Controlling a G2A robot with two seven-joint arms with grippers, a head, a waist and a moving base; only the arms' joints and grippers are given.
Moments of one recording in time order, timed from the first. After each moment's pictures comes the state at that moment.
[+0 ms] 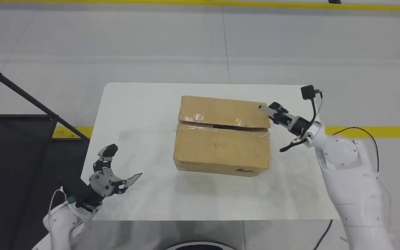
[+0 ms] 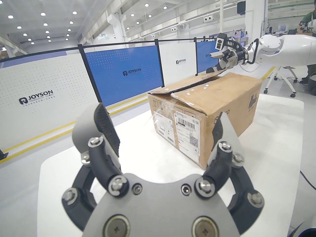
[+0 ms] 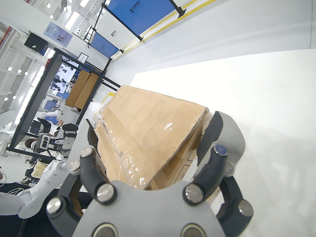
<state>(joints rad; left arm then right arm) 1.76 -1.10 -1.69 -1.76 1.49 -0.58 0.81 -0.92 -1.08 1.38 -1.36 -0.11 -0.44 0.75</state>
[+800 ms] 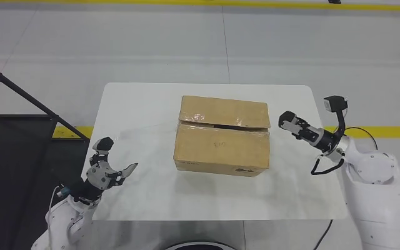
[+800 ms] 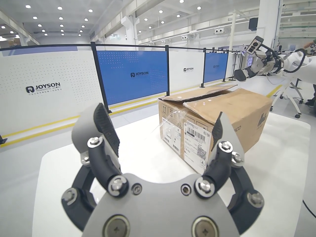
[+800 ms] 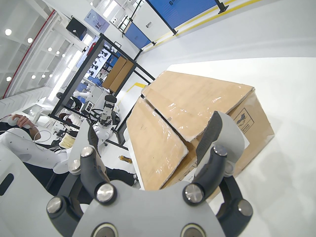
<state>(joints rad) 1.73 -1.11 -1.68 -1.76 1.33 -0.58 0.71 -1.08 -1.03 1.57 -1.51 0.14 -0.54 1.01</state>
